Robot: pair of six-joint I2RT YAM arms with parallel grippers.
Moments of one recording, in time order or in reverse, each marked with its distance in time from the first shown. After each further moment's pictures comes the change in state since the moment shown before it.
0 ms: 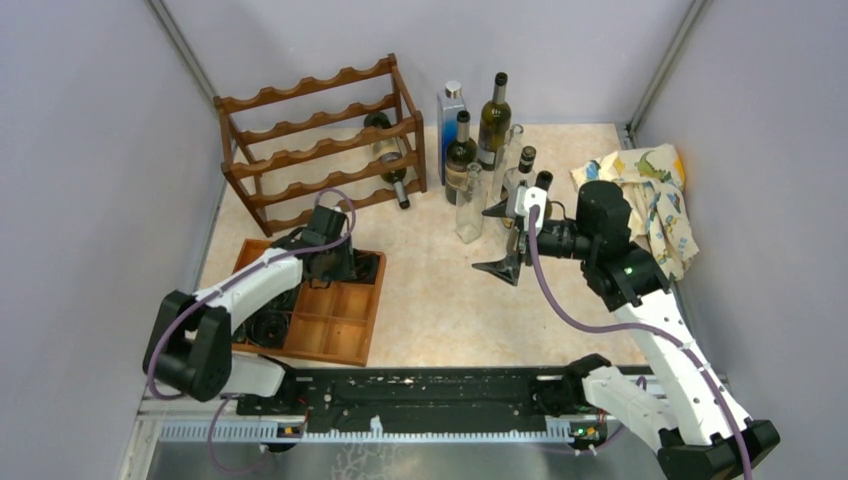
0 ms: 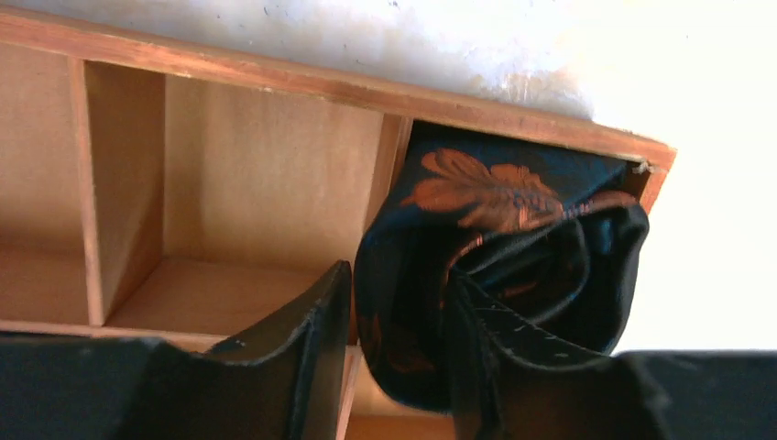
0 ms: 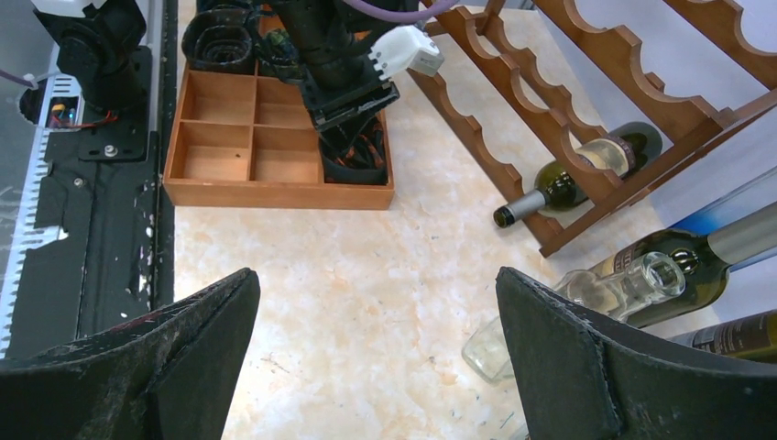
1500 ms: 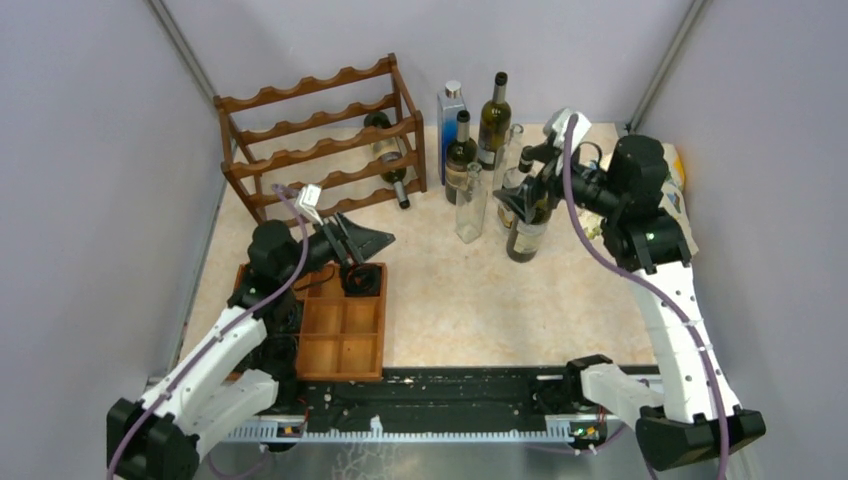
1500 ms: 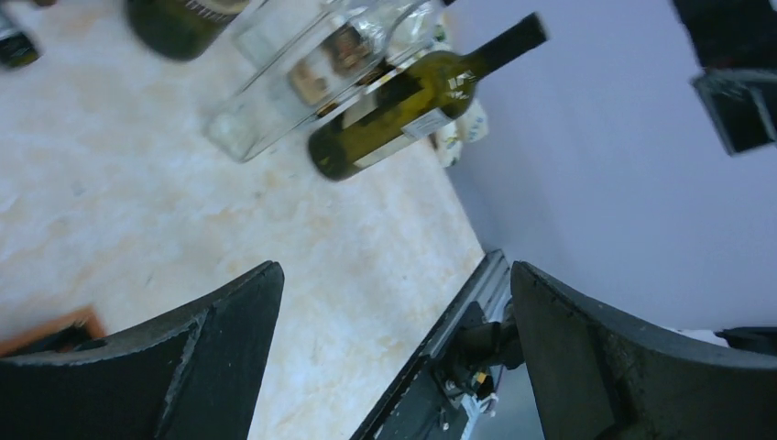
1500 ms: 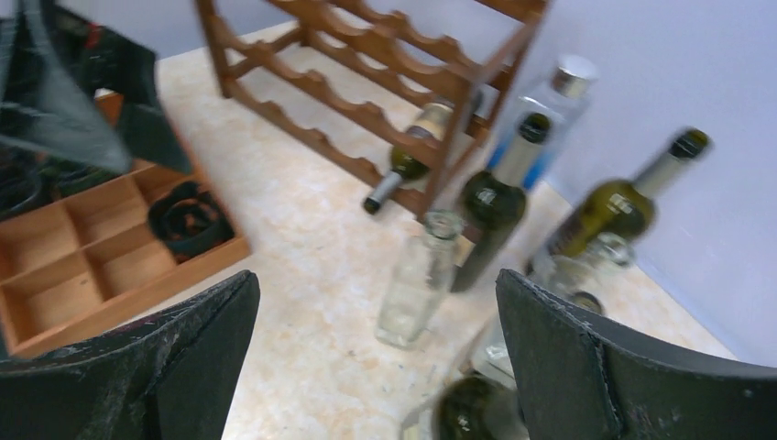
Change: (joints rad) left arm 0.005 -0.545 -0.238 0.640 0.568 -0.354; right arm -0.144 0.122 0.249 0.002 0.180 0.212
